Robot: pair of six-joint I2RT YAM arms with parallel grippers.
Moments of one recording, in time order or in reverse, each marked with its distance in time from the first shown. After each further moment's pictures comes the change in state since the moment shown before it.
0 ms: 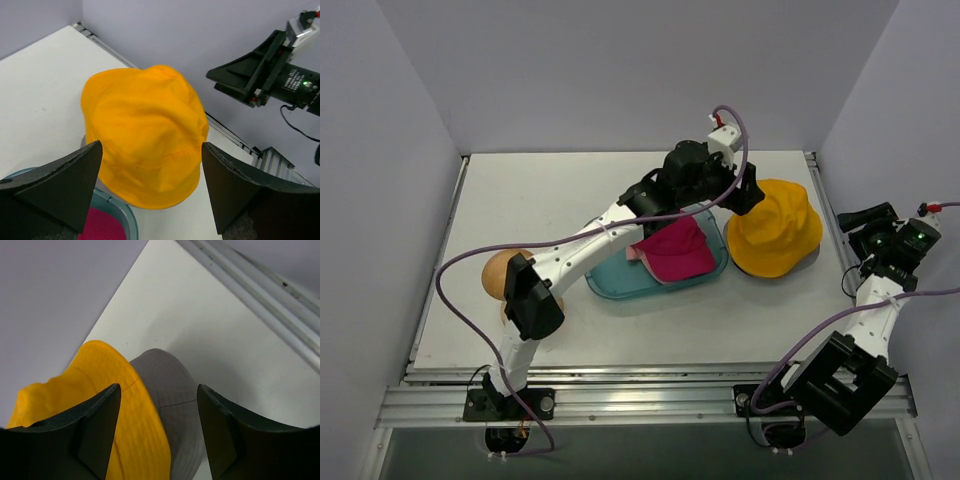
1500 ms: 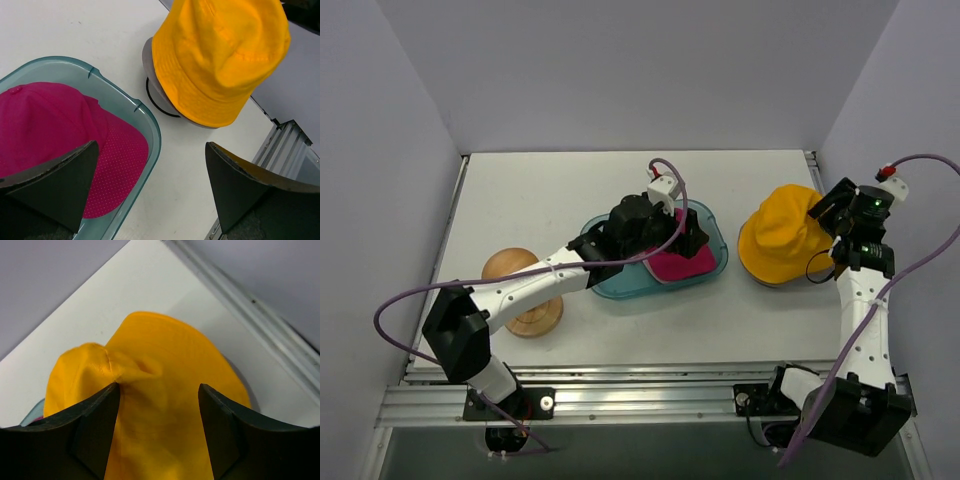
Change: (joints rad) left arm 0.012 -0.480 -0.838 0.261 -0.114 -0.098; right arm 0.412 -0.098 0.202 -0.306 0.558 -0.146
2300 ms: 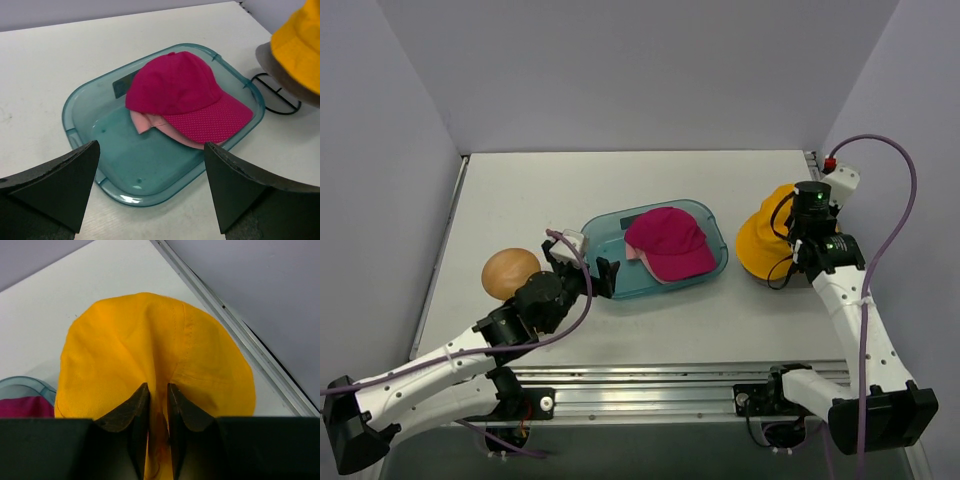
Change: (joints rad) left arm -0.061 -0.789 -0.679 0.023 -0.549 0.190; right arm 0.406 0.025 0.052 -0.115 0.469 -0.062
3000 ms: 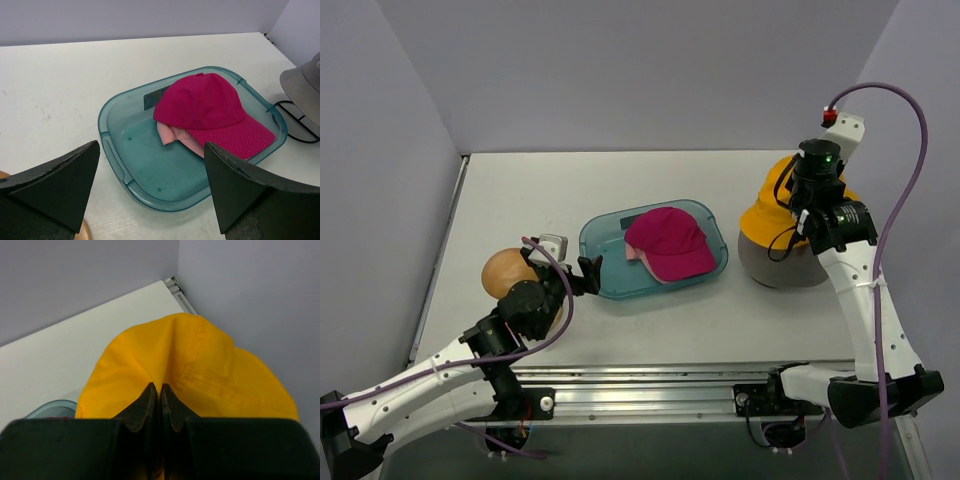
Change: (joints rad) left arm 0.000 -0.085 -0.021 0.004 -0.102 0.018; right arm 0.111 0.132 0.389 -0.079 0.054 -0.130
